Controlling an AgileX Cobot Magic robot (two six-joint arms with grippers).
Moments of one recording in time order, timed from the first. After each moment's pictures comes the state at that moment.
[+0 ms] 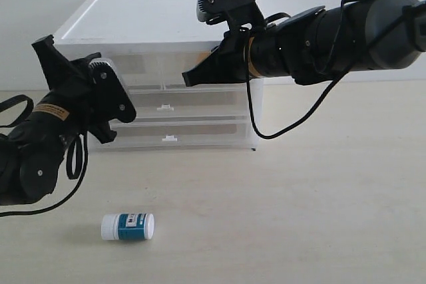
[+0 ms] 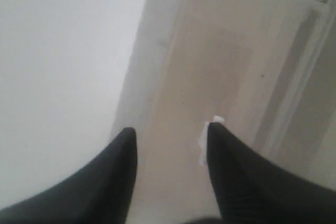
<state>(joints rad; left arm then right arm) -0.45 1.85 -0.74 -0.38 -1.04 1.43 0.56 1.90 -1.36 -1.74 0.01 1.68</state>
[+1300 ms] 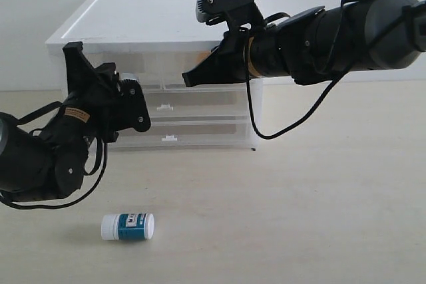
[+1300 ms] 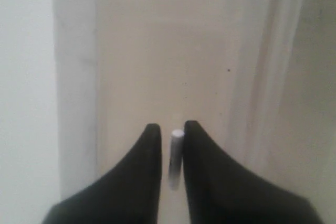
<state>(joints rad) -0.44 2.00 -0.85 -0.41 -1.11 1.65 0.56 1.90 -1.36 -1.74 0.01 1.67</state>
